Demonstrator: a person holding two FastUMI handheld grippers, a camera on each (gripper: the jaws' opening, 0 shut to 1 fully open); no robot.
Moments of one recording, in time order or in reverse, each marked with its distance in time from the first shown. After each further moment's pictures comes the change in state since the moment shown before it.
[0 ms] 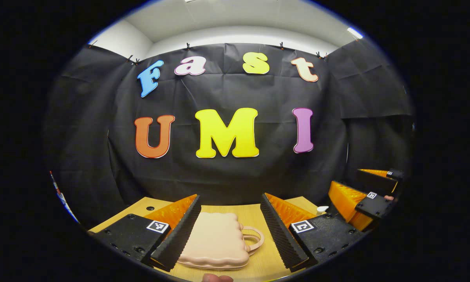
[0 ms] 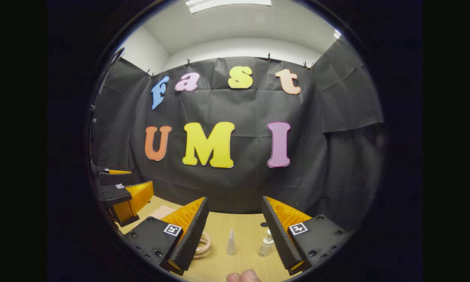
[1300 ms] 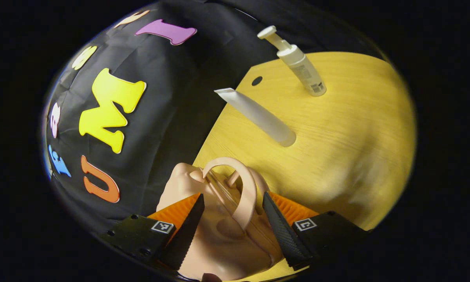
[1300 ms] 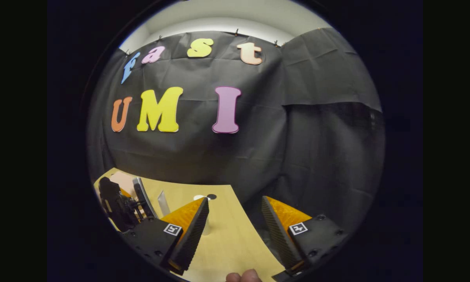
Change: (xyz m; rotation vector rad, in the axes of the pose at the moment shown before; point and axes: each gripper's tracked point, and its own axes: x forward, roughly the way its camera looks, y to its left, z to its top) left arm 0.104 -0.061 -0.250 1.065 0.557 -0.205; right arm -0.018 -0.180 -0.102 0.000 0.180 -0.310
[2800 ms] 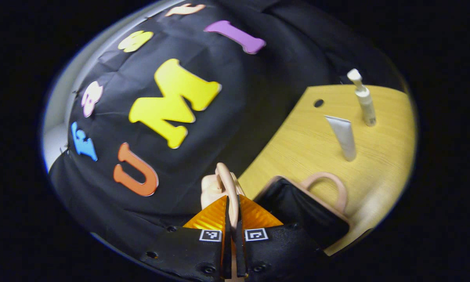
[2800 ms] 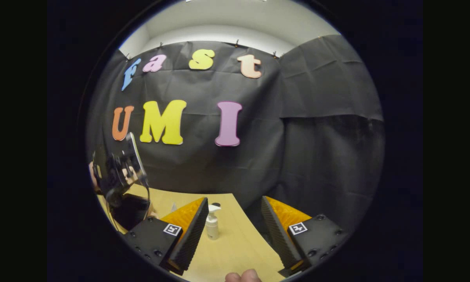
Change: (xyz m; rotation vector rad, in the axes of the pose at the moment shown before) left arm -0.069 0.198 -0.046 -0.312 -0.156 0.277; right arm -0.047 0.065 0.051 -0.019 -0.095 0.022
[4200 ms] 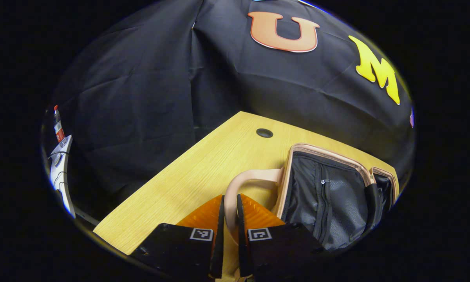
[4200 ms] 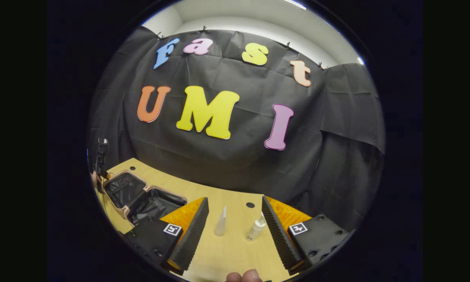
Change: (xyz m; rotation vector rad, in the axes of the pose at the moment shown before) left arm 0.110 0.098 -0.416 -1.074 0.426 0.086; right arm -0.004 0.162 0.003 -0.170 0.090 0.149
